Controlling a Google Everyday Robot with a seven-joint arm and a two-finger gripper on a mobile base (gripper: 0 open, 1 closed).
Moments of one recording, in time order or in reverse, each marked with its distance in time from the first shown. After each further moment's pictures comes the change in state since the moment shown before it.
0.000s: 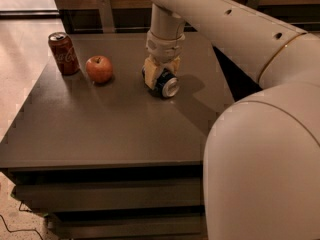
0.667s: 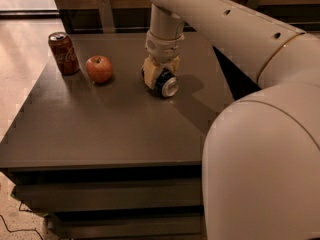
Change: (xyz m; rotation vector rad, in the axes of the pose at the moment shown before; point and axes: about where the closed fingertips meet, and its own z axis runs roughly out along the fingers) arm -0.002 0.000 0.000 0.000 -0.004 -0.001
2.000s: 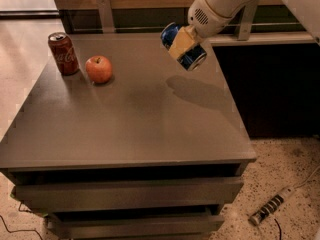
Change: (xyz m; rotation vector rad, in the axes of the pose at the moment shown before) arm 0.031 -0.033 -0.110 -0.030 -0.425 -0.183
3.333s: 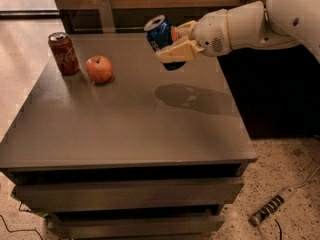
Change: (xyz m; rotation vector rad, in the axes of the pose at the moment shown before) arm -0.021 0.046 -0.016 -0.236 -0.648 -0.451
